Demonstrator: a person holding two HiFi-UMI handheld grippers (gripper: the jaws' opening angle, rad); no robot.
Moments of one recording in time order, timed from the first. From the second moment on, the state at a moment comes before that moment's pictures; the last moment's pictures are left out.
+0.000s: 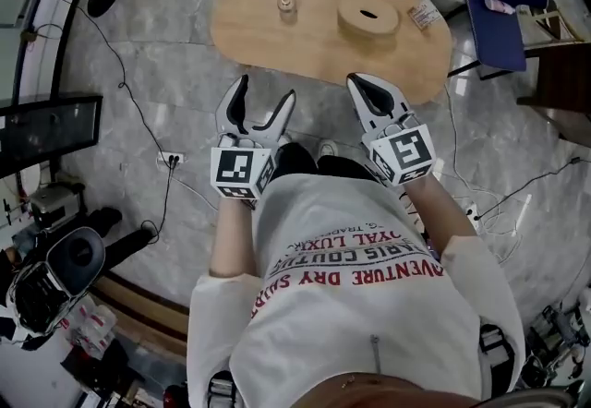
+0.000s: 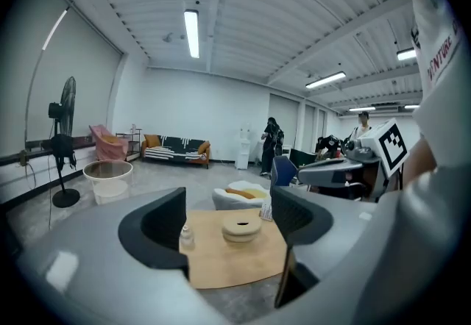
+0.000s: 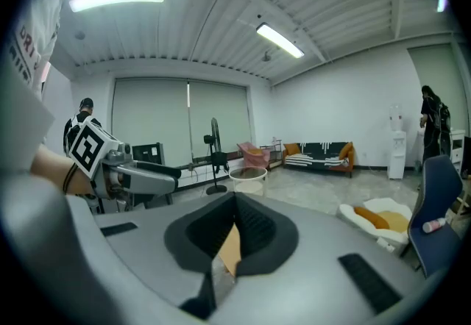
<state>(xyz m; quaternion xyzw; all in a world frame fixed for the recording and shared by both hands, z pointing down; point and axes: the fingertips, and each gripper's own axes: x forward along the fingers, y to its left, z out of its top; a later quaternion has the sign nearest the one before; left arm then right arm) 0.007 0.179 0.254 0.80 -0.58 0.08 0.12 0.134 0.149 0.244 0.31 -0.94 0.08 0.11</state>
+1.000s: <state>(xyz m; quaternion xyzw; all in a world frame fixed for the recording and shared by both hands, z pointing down) -0.071 -0.100 0.545 0.85 -0.45 0.20 0.18 0.013 -0.125 0.439 0.39 -0.89 0.17 0.17</state>
